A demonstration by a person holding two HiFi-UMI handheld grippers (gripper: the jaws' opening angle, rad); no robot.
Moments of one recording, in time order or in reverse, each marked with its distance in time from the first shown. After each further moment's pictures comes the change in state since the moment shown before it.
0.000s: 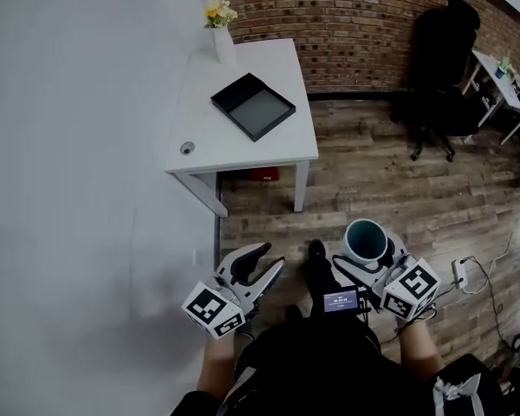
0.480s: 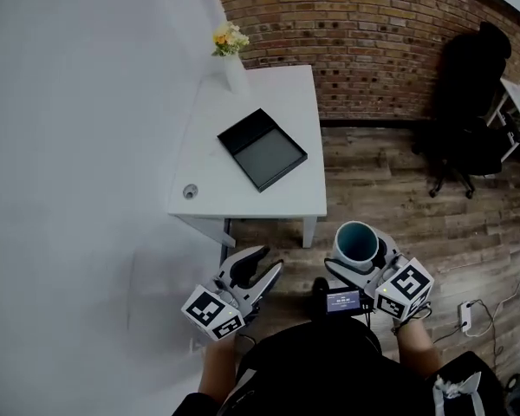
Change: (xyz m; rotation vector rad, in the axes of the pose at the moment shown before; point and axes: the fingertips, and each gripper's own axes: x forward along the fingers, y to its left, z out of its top) left arm 0.120 0.118 0.052 0.018 -0.024 0.091; right arm 0.109 -0.139 0.058 -0.041 -0.019 0.128
